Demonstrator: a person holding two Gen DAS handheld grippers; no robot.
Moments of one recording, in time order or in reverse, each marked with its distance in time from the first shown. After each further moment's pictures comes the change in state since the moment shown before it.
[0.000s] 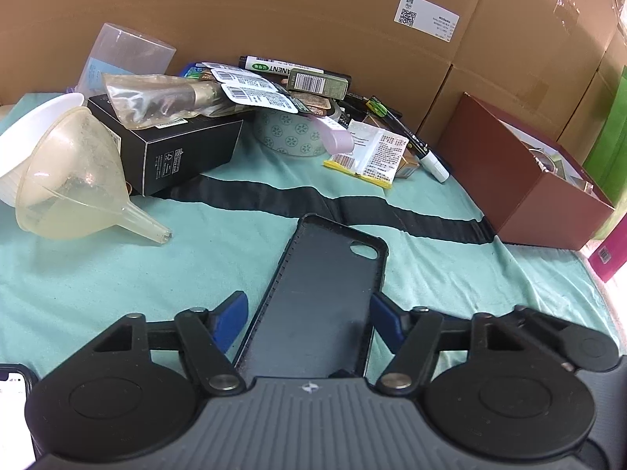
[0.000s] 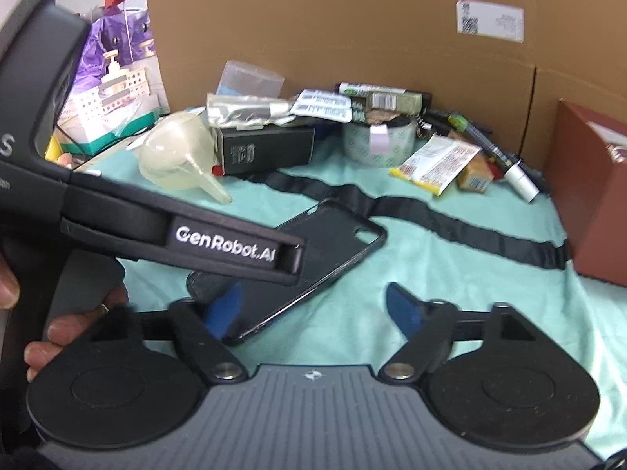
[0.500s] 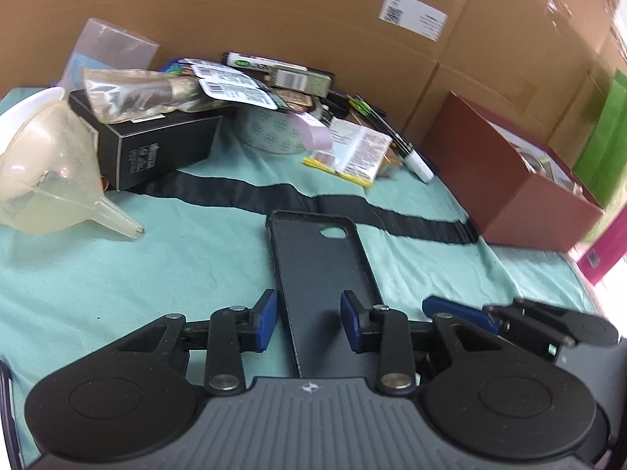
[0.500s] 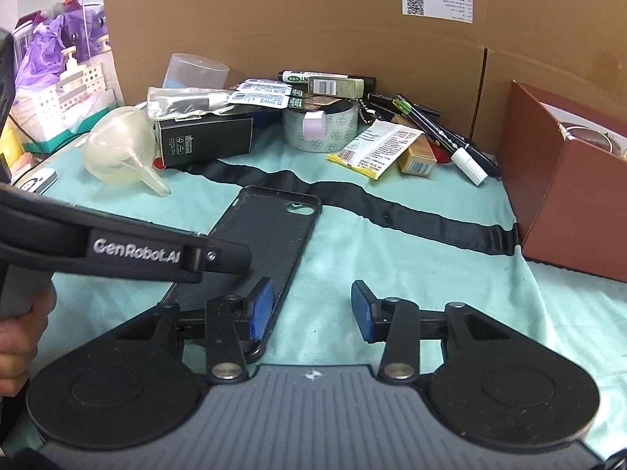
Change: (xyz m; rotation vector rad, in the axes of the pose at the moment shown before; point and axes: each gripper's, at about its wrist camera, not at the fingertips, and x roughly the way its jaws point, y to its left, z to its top) left arm 0.007 -0.009 -0.003 -0.028 -0.012 -0.033; right arm -0.002 -0.027 -0.002 0.027 0.018 -0.121
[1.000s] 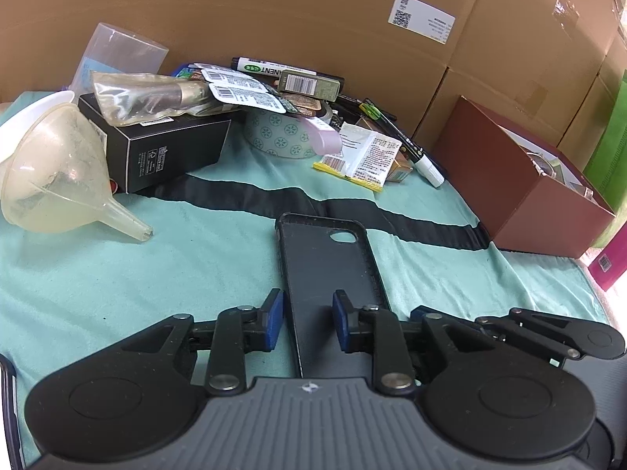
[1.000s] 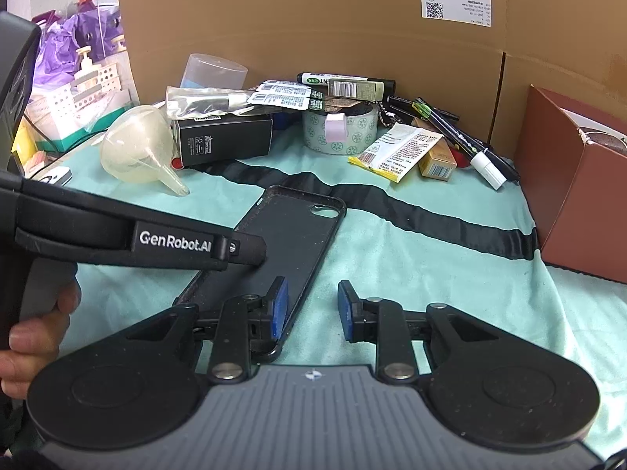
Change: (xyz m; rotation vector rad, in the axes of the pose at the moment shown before) left arm 0.001 -0.003 -0.001 0.015 -0.012 0.038; right arm 0.001 0.008 -0.001 -0.011 -0.013 0.039
